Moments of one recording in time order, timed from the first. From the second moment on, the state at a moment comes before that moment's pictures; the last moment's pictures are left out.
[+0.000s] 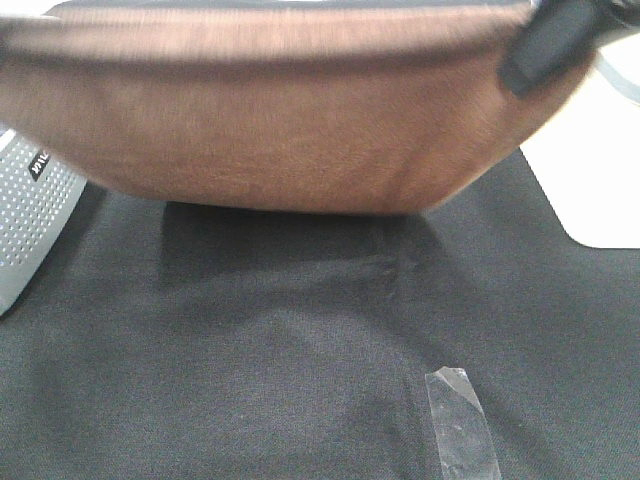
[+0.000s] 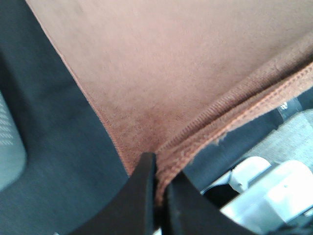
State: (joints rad) left arm -0.26 1.22 -1.27 -0.26 1.21 0.19; right arm 0.37 1.32 -1.32 0.37 1.21 -0.26
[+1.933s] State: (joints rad) left arm -0.27 1.20 -0.71 -0.43 1.20 0.25; right arm 0.37 1.23 -0.79 0.50 1.20 -0.17
